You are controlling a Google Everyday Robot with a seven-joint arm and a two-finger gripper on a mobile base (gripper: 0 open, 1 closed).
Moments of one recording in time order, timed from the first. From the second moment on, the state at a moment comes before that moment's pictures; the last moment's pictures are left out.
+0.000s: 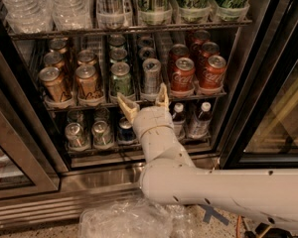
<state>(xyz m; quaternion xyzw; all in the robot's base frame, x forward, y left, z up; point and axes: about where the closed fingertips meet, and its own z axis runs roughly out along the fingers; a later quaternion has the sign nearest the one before) 0.584 0.010 0.848 -0.10 0.67 0.07 0.73</state>
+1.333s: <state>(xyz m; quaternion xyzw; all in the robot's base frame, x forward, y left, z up) 0.627 -0.007 0.845 -0.09 0.67 0.05 0.74</state>
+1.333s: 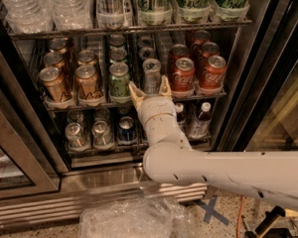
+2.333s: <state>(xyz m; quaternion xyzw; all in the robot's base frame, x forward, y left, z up) 0.648 -0.017 0.847 -0.08 0.67 0.04 0.74</state>
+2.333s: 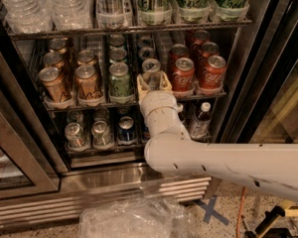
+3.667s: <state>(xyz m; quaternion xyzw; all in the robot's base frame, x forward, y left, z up) 0.648 -0.017 0.852 -0.07 0.66 0.04 0.74</state>
